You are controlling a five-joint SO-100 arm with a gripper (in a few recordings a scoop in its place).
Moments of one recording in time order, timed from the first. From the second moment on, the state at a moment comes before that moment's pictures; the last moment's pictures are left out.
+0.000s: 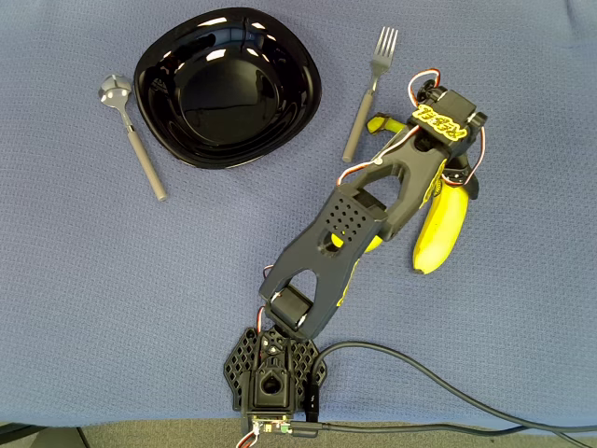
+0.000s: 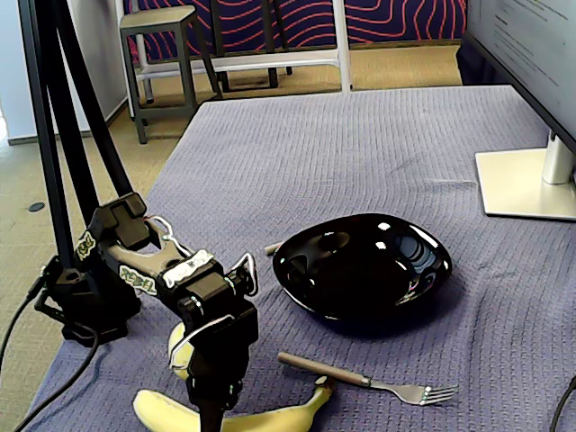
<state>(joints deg) 36.4 45.1 46.9 91.7 51.9</state>
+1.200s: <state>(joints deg) 36.4 45.6 47.8 94.0 51.0</state>
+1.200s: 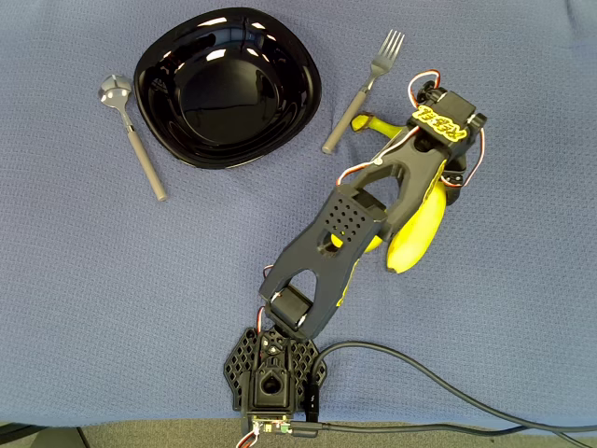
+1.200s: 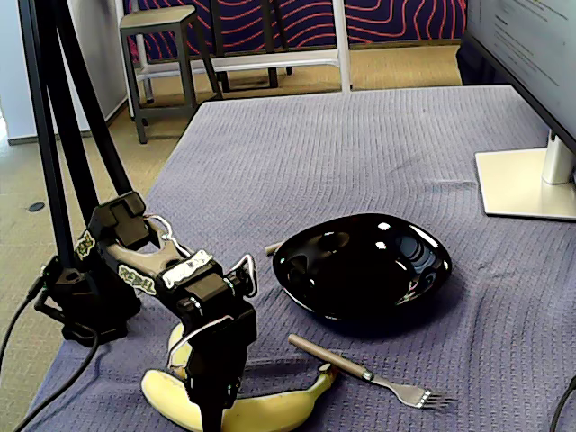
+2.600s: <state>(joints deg) 36.0 50.4 51.9 94.8 49.9</state>
